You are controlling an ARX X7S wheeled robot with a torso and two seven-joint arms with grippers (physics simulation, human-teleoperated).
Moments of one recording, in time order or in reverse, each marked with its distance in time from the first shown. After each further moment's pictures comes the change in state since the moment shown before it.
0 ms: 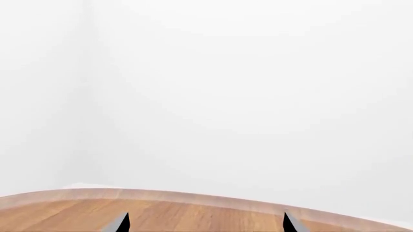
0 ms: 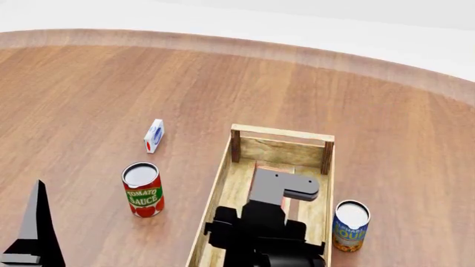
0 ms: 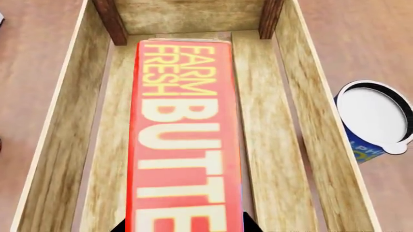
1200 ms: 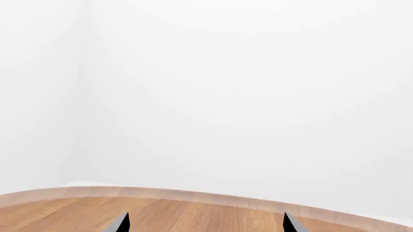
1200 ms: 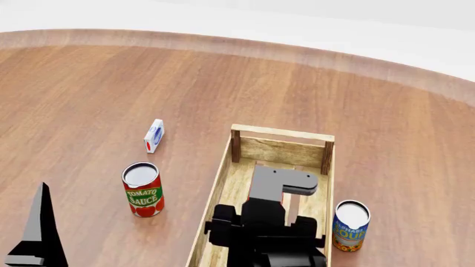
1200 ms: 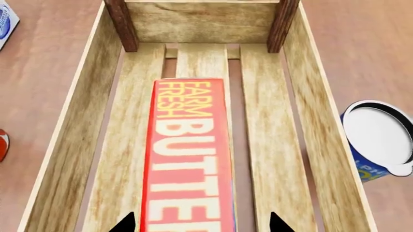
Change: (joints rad) left arm -0.001 -0.006 0.018 -0.013 0.001 0.015 -0.005; right arm 0.007 -0.001 -0.018 0.017 -0.037 0.004 -0.052
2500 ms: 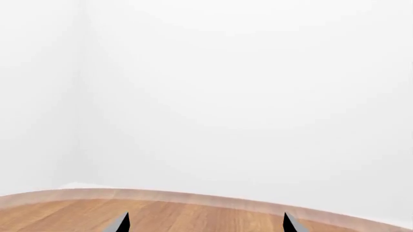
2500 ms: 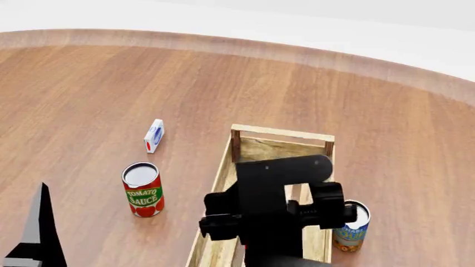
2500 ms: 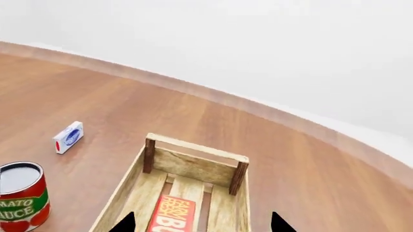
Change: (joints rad) left arm -0.002 -0.017 0.010 0.023 -0.013 -0.001 -0.017; right arm 0.101 0.554 -0.067 -1.237 -0.475 -0.177 0.624
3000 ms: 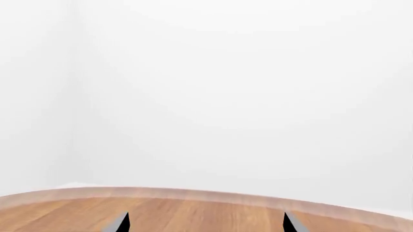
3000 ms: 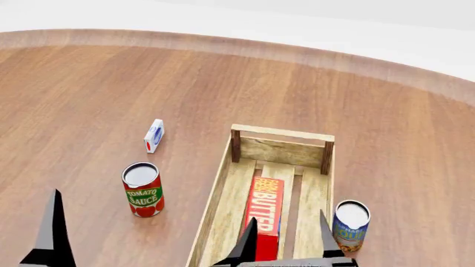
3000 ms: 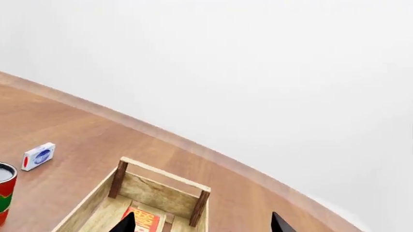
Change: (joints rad) left arm -0.005 0.003 0.042 -0.009 0.030 -0.006 0.003; right arm -0.227 0.085 -0.082 -0.206 -0.545 0.024 0.306
